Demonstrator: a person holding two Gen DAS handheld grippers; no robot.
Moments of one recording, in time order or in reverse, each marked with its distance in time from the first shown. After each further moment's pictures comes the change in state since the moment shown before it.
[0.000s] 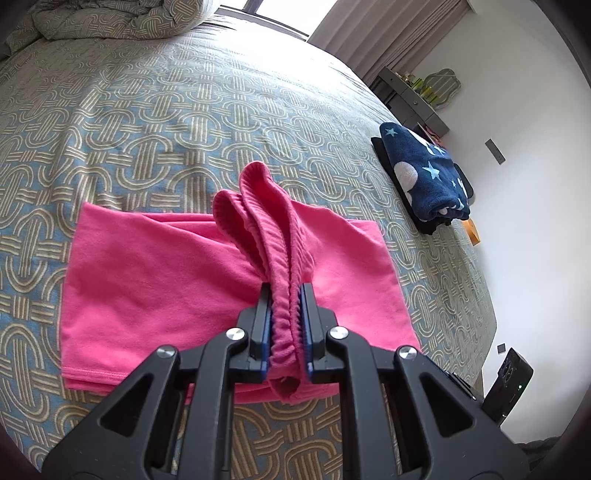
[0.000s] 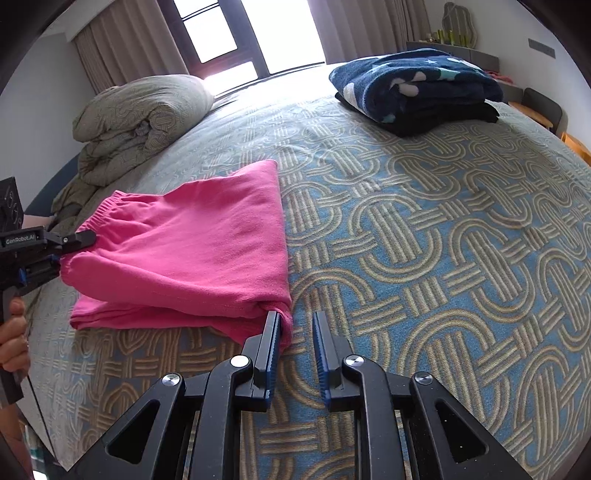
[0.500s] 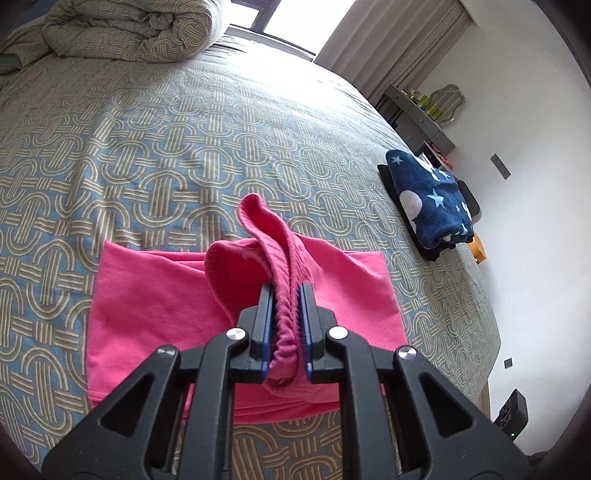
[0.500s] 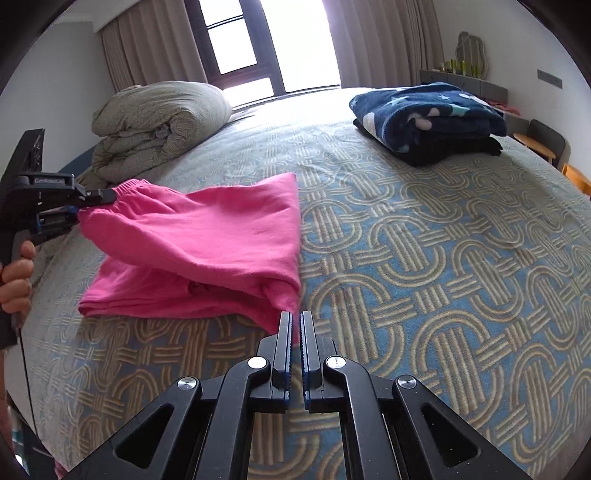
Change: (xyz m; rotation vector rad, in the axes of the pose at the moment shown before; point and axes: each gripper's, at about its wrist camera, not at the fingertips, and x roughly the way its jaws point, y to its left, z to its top) left arm -0.015 0.007 0.021 -0.019 -0.074 0.036; right arm -0.024 0.021 -0.019 -0.072 -0.074 -0.031
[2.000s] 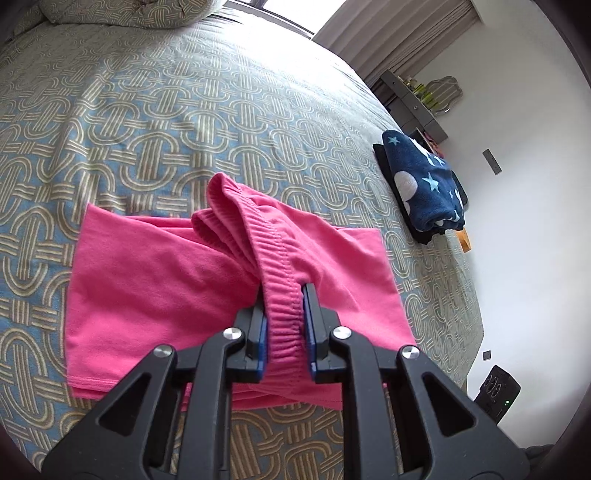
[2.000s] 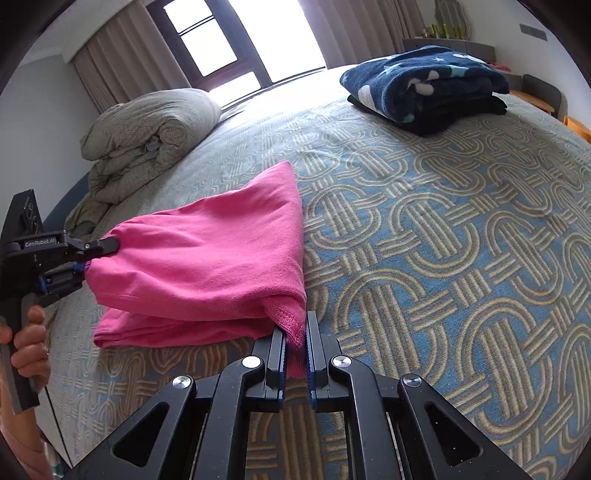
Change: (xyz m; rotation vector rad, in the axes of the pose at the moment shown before) left arm 0.012 0.011 -0.011 -0.032 0.098 -0.078; right arm 0.023 -0.001 0.009 0.161 0.039 0.097
